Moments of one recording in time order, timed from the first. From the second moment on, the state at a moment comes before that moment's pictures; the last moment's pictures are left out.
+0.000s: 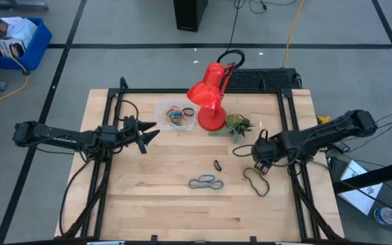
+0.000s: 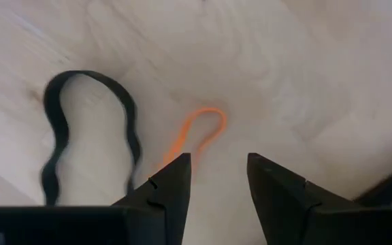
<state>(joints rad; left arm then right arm) -0.03 0.62 0.20 0.36 -0.41 -0.34 0.20 1.16 0.69 -1.09 0.02 0.95</state>
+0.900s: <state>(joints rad) -0.03 0.62 0.20 0.31 -0.42 -0.31 0.27 1.17 0.37 -0.72 -0.07 1.22</state>
